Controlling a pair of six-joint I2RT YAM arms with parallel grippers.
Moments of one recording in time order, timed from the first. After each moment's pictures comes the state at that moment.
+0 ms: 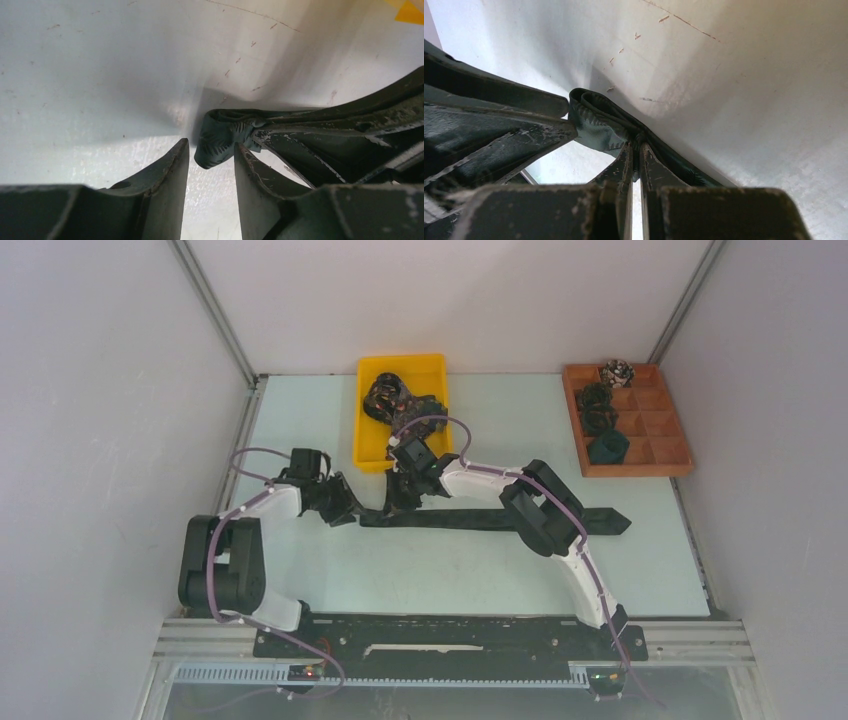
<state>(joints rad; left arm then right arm) -0.07 1.47 0.74 -0.35 0.34 -0.58 0.84 2.26 1.62 -0.27 -0.35 0.70</state>
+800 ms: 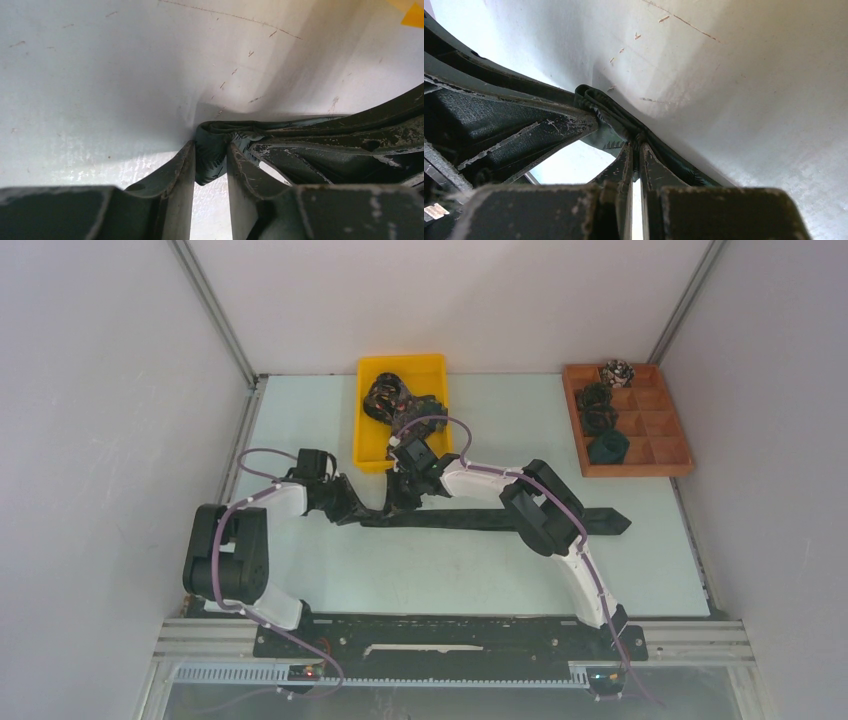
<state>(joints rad) -0.10 1.55 0.74 -0.29 0.35 -0.60 0.84 2.26 1.61 -0.26 -0.36 0.70</state>
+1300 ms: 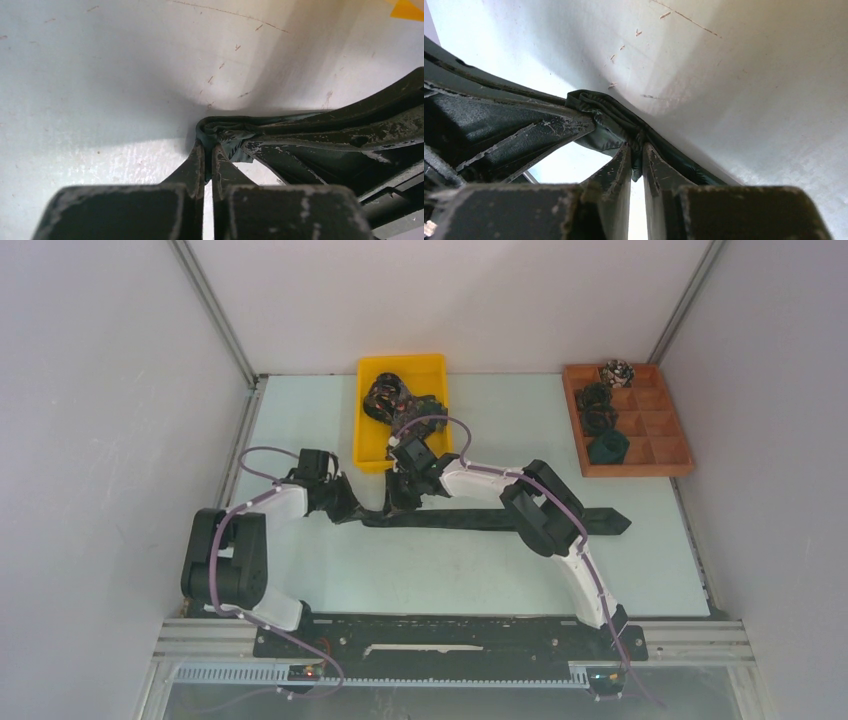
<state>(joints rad) -0.11 1.53 0.73 -0.28 0.34 -0.60 0.84 2.26 1.62 -0.27 -0.36 0.70</state>
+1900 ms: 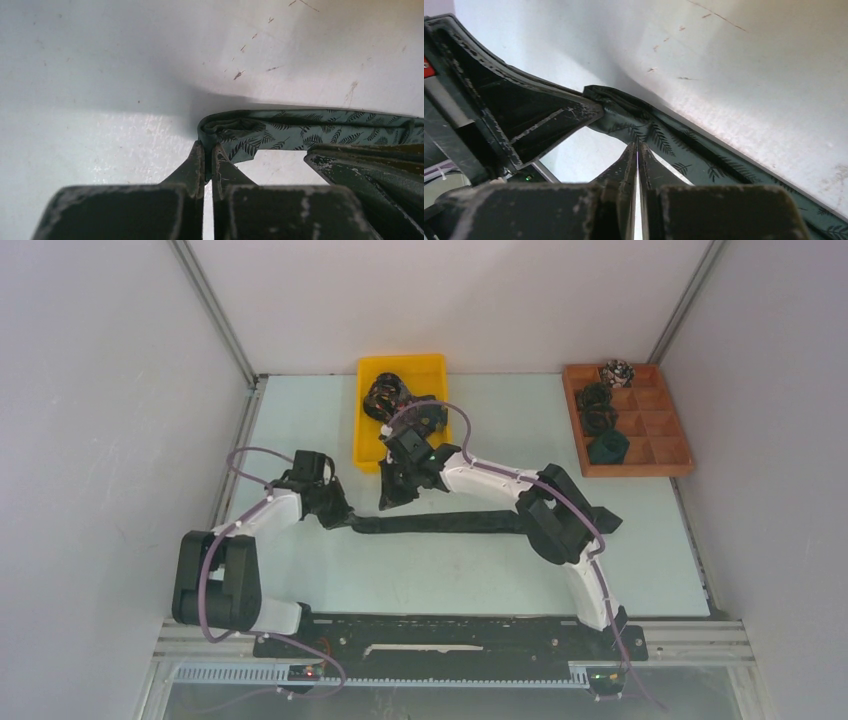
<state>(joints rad) -0.12 1.41 0.73 -0.44 0.23 -0.59 0.87 2.16 1.68 -0.41 -0.27 0.65</state>
